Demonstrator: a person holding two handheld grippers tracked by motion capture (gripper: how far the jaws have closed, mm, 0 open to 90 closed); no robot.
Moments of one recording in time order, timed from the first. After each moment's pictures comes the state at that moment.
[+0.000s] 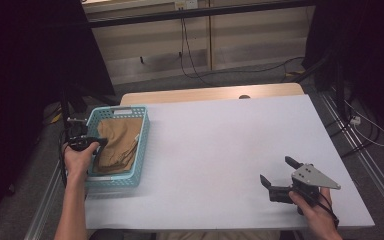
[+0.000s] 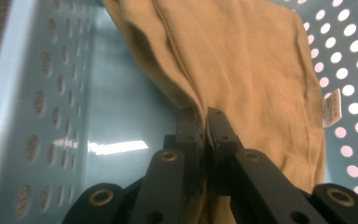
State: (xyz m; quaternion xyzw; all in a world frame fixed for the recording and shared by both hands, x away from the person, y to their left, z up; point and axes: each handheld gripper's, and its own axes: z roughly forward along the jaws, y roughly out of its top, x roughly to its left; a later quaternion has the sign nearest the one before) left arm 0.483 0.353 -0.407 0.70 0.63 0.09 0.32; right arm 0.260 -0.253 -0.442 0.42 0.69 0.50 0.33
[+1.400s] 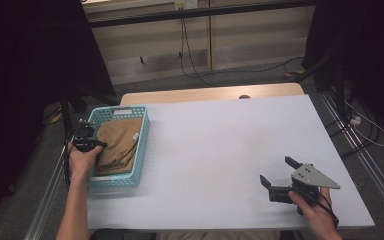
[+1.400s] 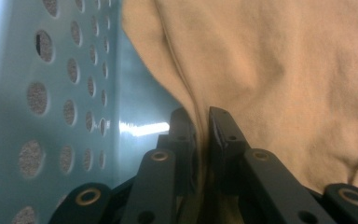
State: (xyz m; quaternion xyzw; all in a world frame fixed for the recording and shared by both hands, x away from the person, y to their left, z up) left arm 0.491 0.349 -0.422 0.73 0.63 0.14 0.22; right arm 0.260 -0.253 -0.442 0.42 0.69 0.49 0.32
